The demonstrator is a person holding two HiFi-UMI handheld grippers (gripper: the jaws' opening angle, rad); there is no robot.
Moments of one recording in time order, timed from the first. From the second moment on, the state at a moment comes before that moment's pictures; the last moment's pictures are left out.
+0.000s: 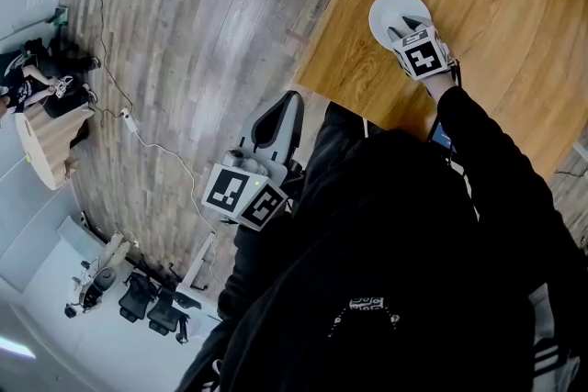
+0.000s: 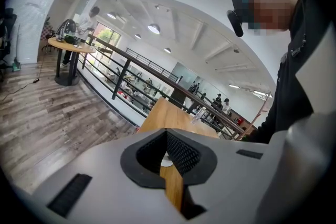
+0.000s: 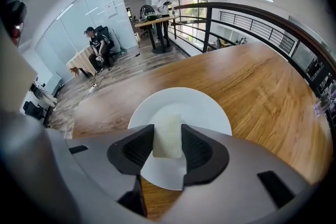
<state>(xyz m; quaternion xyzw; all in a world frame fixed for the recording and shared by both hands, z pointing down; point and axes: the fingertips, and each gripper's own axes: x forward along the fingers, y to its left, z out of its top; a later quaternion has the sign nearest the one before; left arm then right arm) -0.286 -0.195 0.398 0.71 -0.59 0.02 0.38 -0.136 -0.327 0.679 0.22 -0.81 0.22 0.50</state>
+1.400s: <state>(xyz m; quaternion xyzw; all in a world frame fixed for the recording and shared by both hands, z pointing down) -0.271 -0.197 0.366 0.77 -0.54 0.04 0.32 -0.121 -0.332 0.616 0.27 -0.83 0.28 0.40</state>
